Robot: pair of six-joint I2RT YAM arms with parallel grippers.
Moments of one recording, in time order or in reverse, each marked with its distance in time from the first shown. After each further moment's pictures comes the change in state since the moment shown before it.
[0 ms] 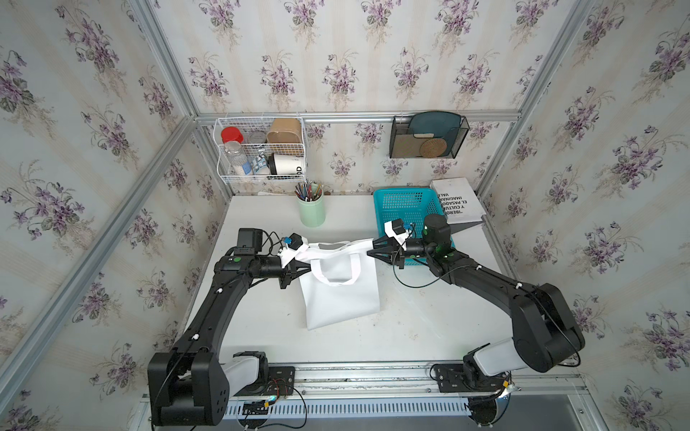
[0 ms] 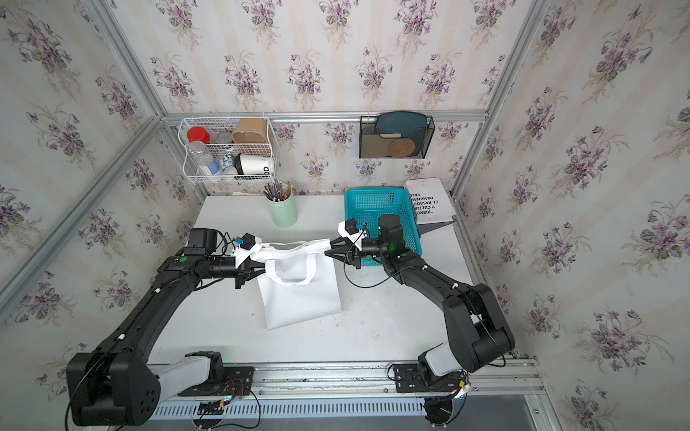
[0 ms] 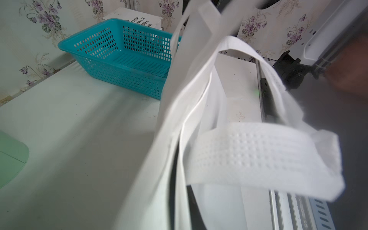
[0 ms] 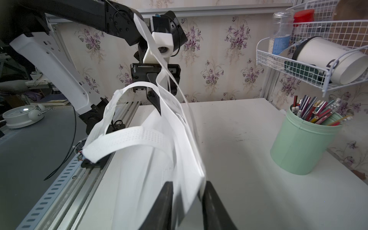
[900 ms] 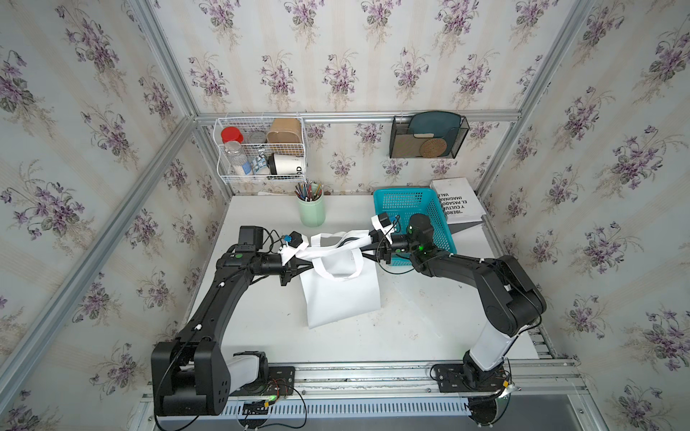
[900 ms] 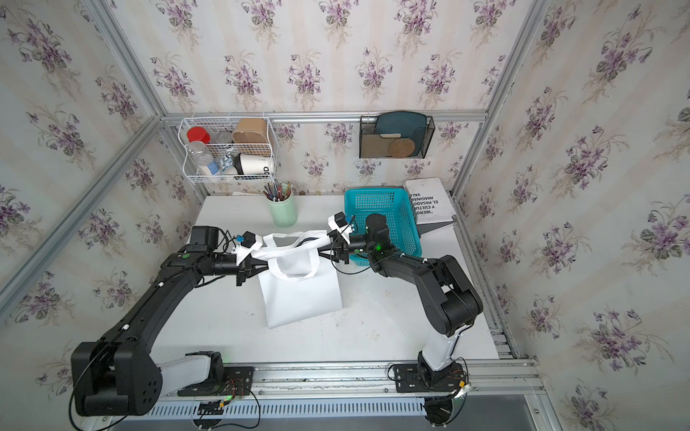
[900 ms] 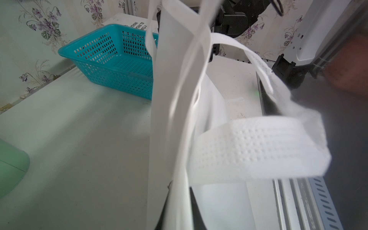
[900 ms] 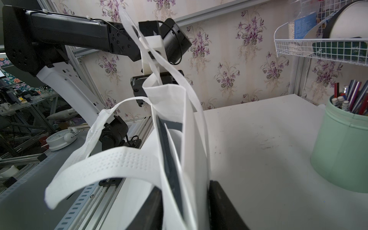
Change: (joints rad) left arm 0.011 0.048 0.009 0.038 0.029 0.005; right arm 0.035 0.252 0.080 0.341 -0.082 0.319
